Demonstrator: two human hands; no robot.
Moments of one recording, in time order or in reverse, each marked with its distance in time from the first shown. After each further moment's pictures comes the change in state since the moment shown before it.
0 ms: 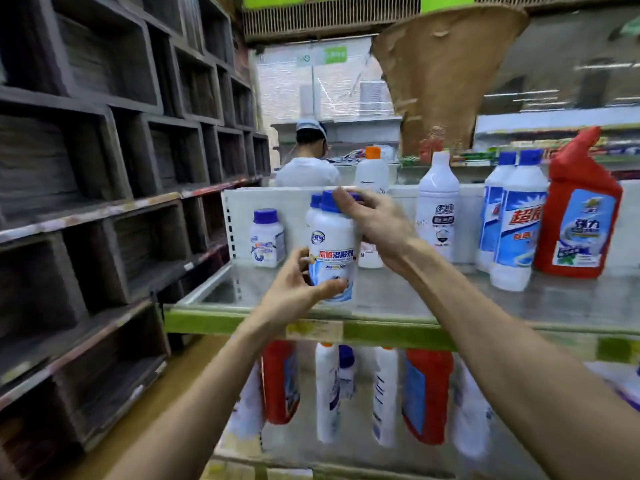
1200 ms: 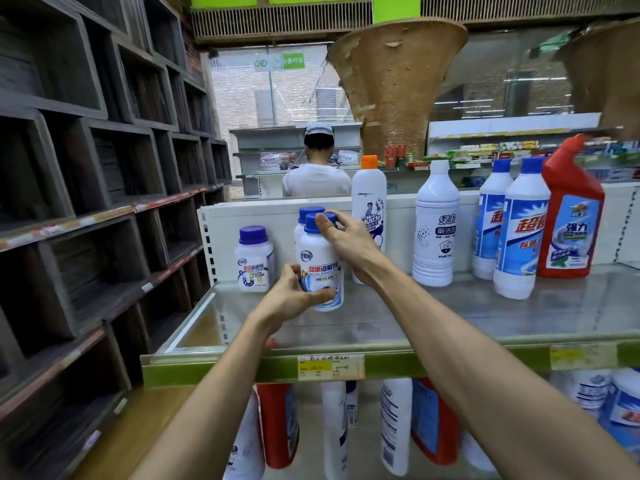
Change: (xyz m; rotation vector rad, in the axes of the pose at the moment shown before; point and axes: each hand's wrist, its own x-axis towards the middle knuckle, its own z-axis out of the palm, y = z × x) left_hand 0.107 -0.059 -0.040 0.045 -0.165 -0.170; right_hand 0.079 0.065 0.043 -0.179 0.121 0.049
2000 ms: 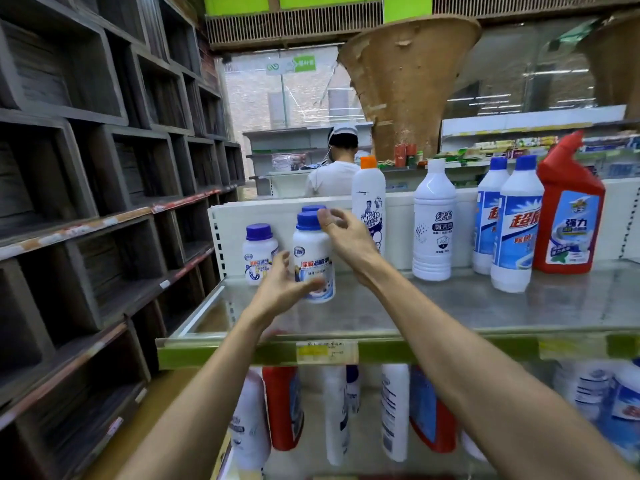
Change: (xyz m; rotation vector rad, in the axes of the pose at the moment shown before) left_hand -0.018 0.003 -0.012 0.100 0.167 0.099; right_hand -0.031 -0.022 -0.006 -0.016 0.024 0.015
